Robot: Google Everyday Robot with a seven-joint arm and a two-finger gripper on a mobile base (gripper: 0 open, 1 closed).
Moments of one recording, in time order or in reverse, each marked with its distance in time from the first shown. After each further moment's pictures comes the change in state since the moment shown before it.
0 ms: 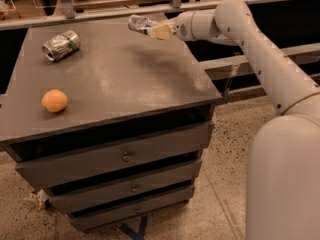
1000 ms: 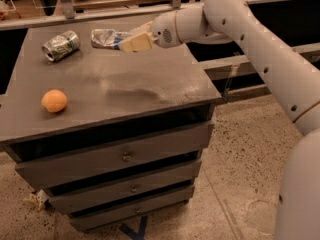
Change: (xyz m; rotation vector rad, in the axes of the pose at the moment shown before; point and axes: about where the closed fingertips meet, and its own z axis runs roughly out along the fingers) arm -0.018 0.158 -0.022 -0.346 0.049 -0.104
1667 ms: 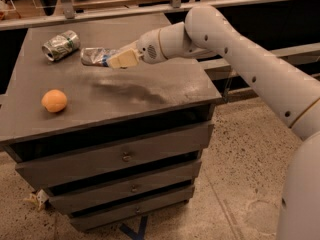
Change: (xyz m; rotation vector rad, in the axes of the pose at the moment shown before) arm 0.030 0.028 0.041 -0.013 0.051 0.096
